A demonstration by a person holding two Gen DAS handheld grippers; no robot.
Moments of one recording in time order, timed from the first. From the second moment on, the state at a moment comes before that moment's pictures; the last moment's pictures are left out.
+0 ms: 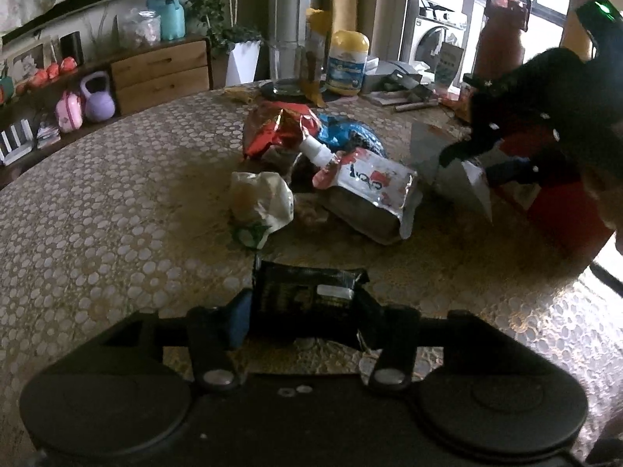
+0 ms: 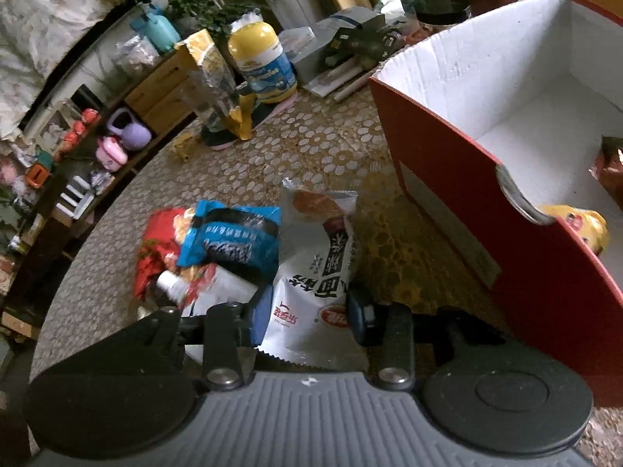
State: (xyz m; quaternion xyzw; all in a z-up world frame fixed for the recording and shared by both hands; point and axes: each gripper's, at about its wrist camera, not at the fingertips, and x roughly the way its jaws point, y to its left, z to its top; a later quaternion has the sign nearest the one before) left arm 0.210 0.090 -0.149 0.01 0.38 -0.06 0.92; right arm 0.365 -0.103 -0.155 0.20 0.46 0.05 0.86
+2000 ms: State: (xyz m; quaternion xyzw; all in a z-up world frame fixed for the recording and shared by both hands) left arm 0.223 -0.167 -0.006 0.08 0.32 -0.20 0.92; right arm 0.274 -0.329 -0.030 0.08 0.34 0.01 0.94
